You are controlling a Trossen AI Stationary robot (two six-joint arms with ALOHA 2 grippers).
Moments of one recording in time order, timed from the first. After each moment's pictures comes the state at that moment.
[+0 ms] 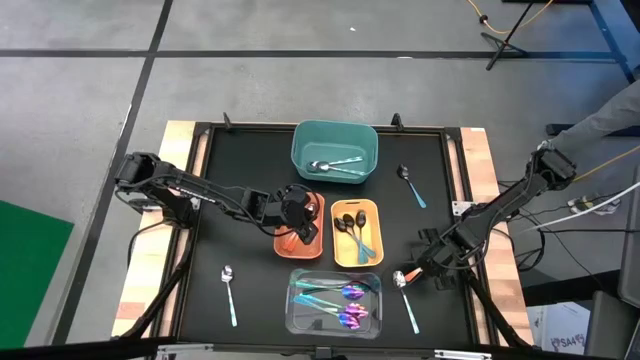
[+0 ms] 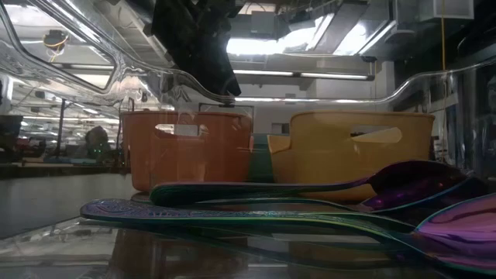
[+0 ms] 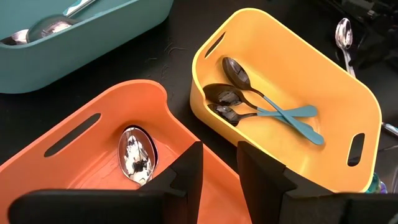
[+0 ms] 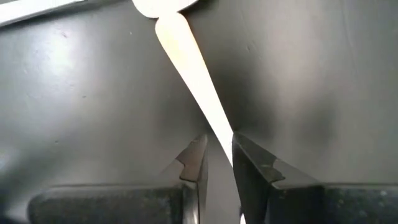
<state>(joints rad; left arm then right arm) -0.15 1.57 1.04 -0.28 -0.39 -0.80 0.68 1.16 0.52 -0.67 -0.10 0.53</state>
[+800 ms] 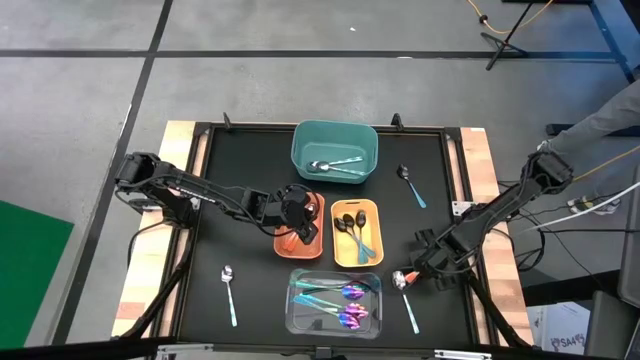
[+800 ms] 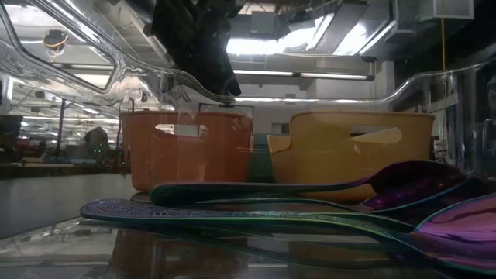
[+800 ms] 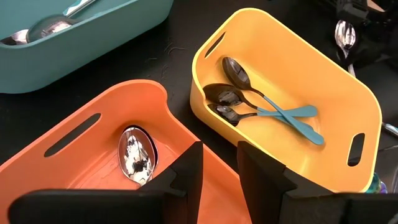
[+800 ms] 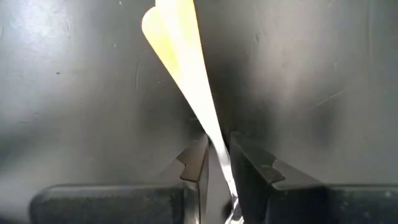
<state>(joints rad) -0.15 1.57 1.04 -0.28 -0.39 -0.80 0.68 1.25 0.52 -0.67 -0.10 0.41</state>
